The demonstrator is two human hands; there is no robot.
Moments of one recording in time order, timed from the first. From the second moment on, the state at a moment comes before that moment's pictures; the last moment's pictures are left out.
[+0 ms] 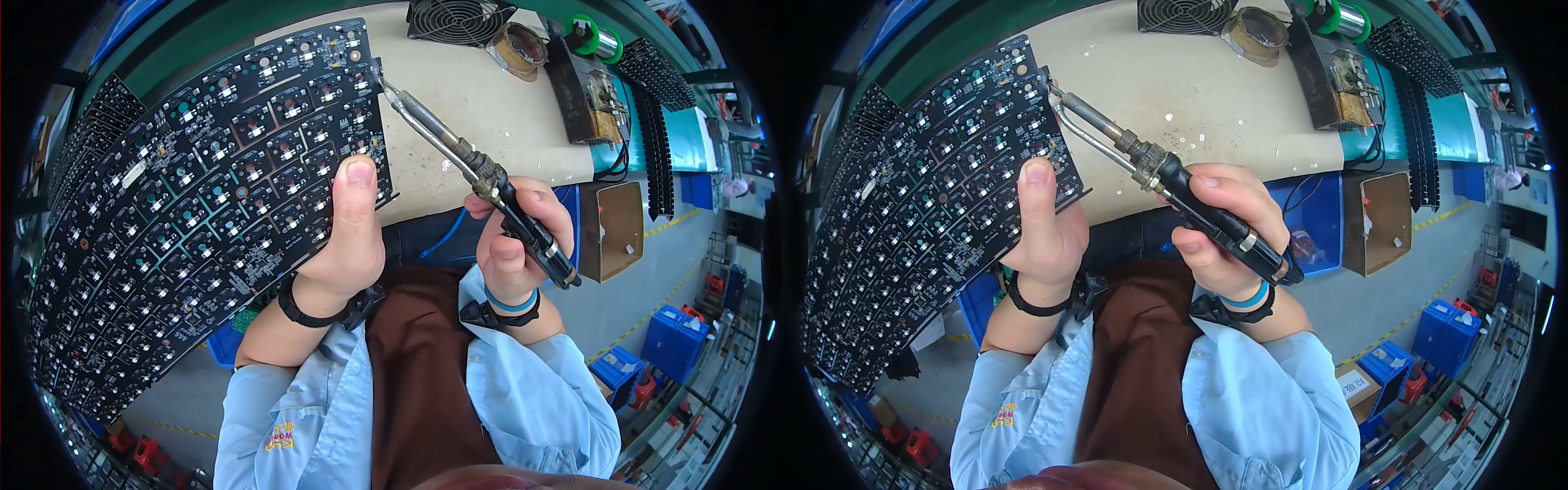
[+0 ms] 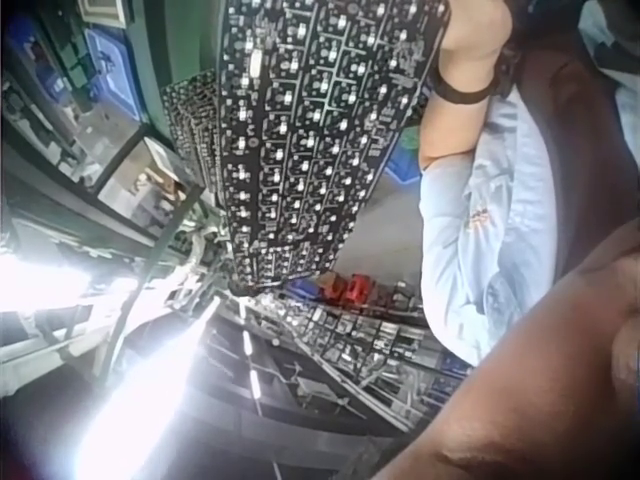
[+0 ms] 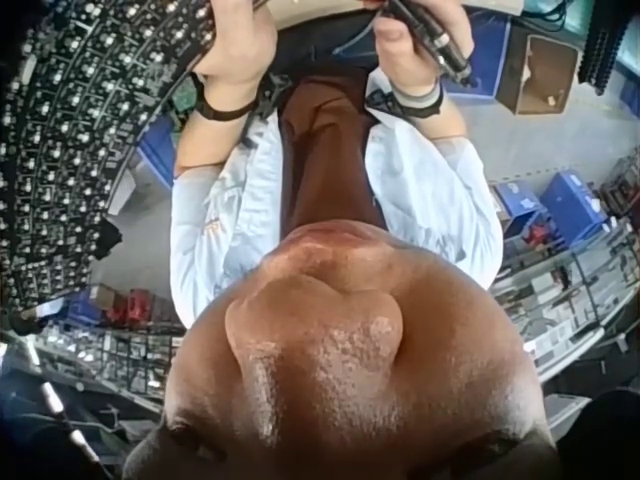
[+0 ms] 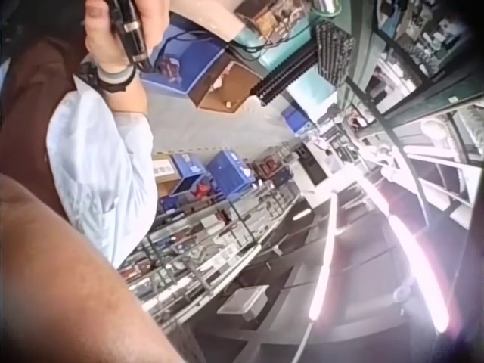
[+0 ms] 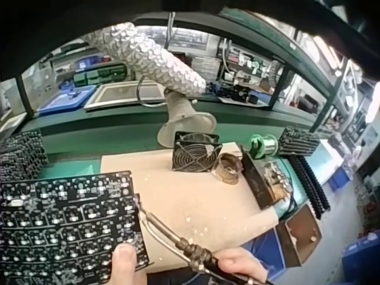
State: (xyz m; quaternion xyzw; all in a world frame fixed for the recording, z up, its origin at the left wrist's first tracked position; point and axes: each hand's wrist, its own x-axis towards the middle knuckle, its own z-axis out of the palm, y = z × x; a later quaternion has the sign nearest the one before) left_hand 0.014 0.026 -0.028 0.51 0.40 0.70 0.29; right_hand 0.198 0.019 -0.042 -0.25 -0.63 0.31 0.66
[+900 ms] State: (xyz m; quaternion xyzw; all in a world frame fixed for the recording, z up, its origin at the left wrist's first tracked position) left_hand 0.011 0.029 -0.033 0.51 0.39 0.70 0.31; right_hand 0.193 0.015 -0.044 -0.27 -0.60 0.32 0.68
